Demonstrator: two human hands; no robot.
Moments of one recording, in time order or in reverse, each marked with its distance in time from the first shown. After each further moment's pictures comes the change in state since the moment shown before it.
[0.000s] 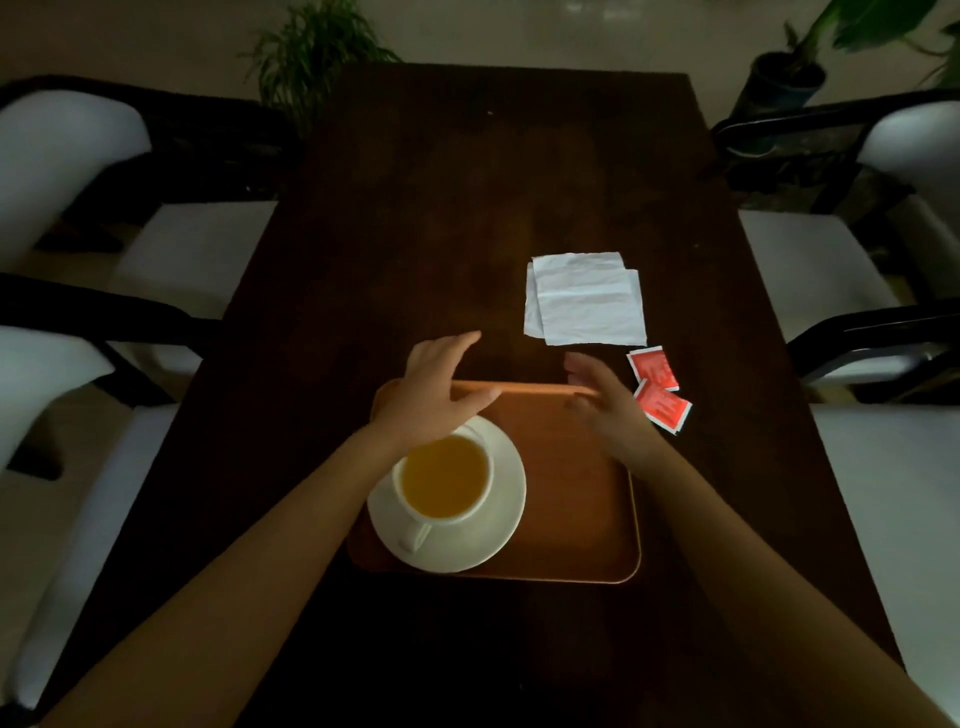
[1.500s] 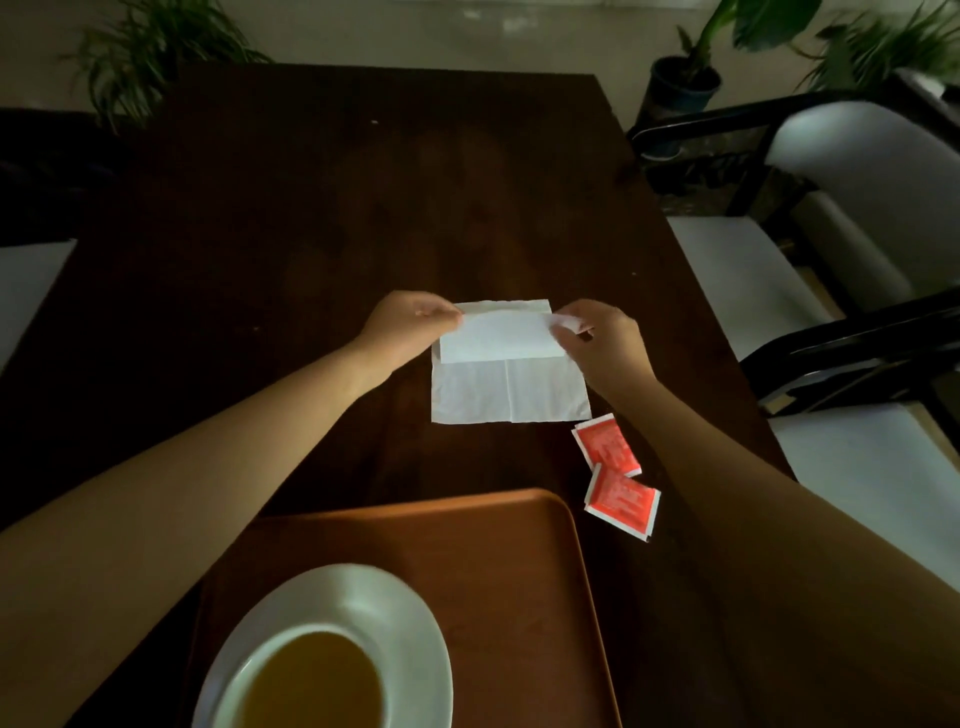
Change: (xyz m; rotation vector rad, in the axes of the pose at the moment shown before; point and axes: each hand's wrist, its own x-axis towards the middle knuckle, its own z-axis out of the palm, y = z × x) left_hand 0.233 0.008 0.043 -0.367 -0.066 -0.056; right_hand 0.164 0.026 -0.094 -0.436 0.398 -0.037
